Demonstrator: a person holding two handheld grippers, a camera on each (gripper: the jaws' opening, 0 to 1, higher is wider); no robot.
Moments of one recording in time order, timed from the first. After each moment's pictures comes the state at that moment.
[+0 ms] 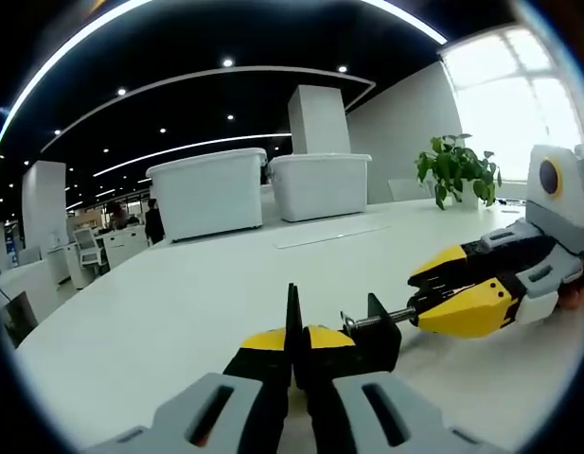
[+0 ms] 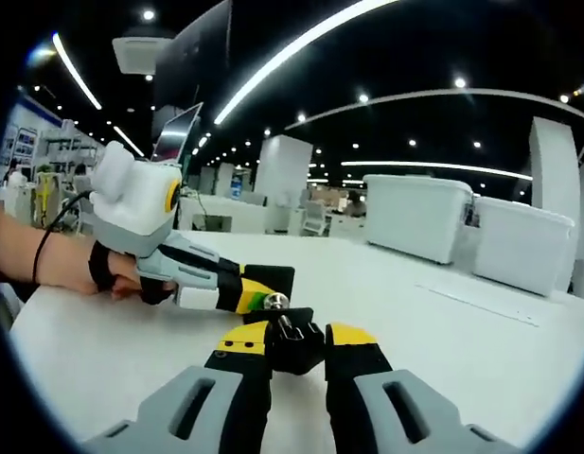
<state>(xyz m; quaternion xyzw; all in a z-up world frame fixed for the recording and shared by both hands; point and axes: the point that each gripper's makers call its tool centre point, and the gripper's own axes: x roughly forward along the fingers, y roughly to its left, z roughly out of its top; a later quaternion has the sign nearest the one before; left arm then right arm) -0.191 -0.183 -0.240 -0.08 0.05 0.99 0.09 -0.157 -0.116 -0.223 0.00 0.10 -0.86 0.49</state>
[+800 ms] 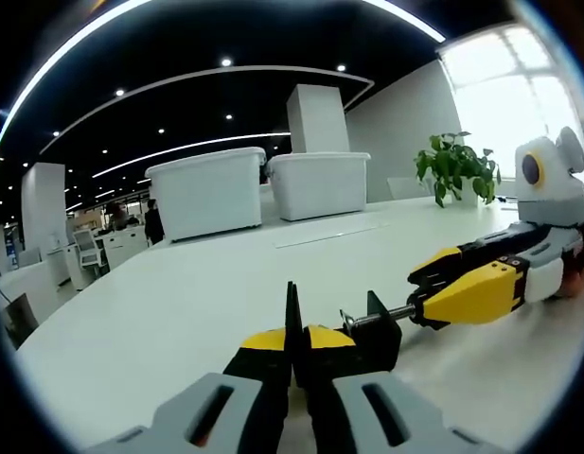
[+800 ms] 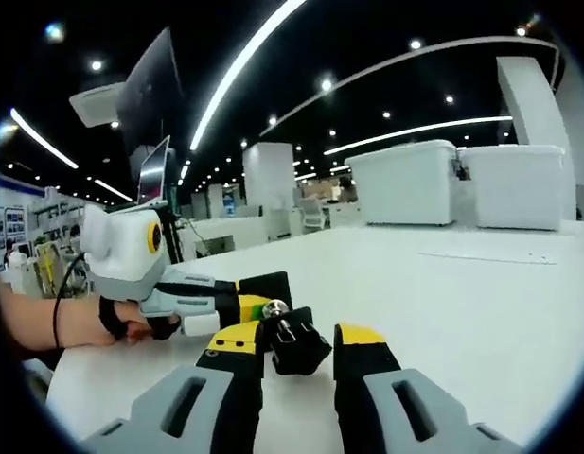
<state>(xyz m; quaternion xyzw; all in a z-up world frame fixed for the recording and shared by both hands) -0.190 -0.183 -0.241 -0.08 0.06 0.99 0.09 -0.170 -0.111 -0.225 0.08 -0.01 -0.86 0.50</state>
